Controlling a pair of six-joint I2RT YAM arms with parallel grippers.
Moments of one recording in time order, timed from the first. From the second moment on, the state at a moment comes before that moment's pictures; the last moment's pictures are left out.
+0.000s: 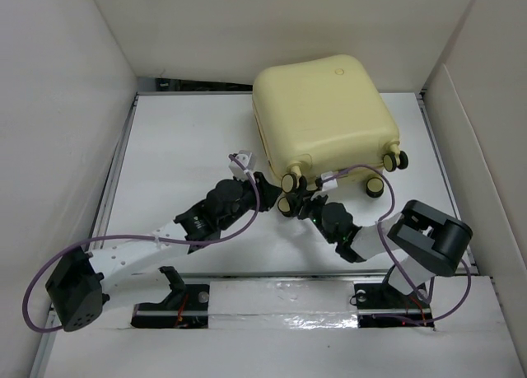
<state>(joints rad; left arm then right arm) -0.93 1.06 0.63 0.17 -0.20 -0.61 0.88 1.56 0.32 1.14 0.40 0.36</state>
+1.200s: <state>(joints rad) -0.93 1.58 1.12 -0.03 0.04 -0.57 1.11 1.57 0.21 1.31 0.89 0.32</state>
